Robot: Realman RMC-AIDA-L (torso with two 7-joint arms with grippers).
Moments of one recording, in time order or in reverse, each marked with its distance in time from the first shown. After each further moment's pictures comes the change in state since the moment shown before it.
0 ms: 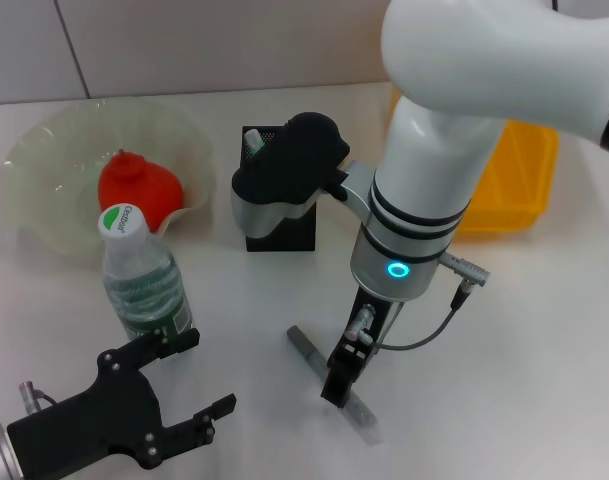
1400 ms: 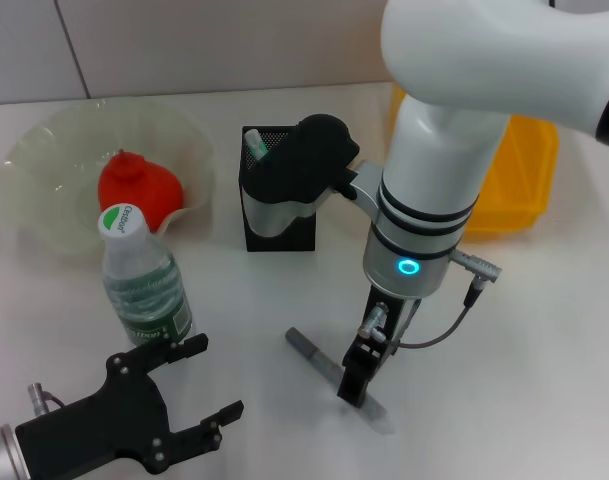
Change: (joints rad) left arm -0.009 -0.005 -0.002 -0.001 0.024 0.000 0.000; right arm 0.018 -0.001 0.016 0.043 -0.018 -0.026 0.001
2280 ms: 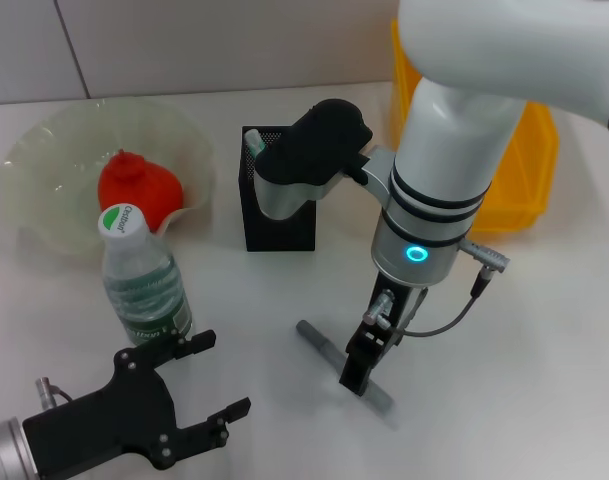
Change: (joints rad) left arm -0.016 -0.003 0.008 -0.002 0.000 0.000 -0.001; right arm -0.017 0.001 0.066 -0.021 -0.040 -0.024 0.000
